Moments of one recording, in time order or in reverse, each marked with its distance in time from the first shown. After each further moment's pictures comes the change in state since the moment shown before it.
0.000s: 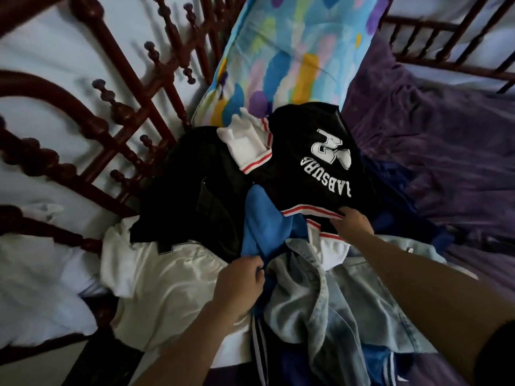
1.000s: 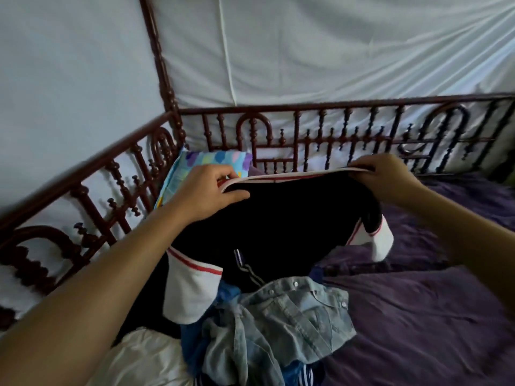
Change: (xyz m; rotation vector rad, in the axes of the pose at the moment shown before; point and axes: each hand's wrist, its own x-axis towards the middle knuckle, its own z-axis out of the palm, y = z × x) left_hand -0.127 0.289 -0.259 -0.081 0.437 0.823; right_hand -0.331 0.080 -0.398 0.055 0.697 -0.498
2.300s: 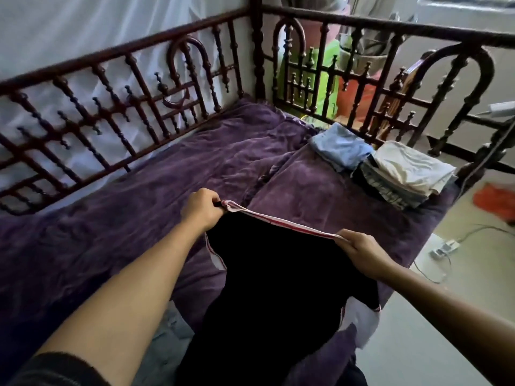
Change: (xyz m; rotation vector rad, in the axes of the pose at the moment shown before) left_hand 0.150 0.301 0.510 0.075 -0.596 0.074; right_hand -0.365 0.408 -0.078 0.082 0.104 0.961
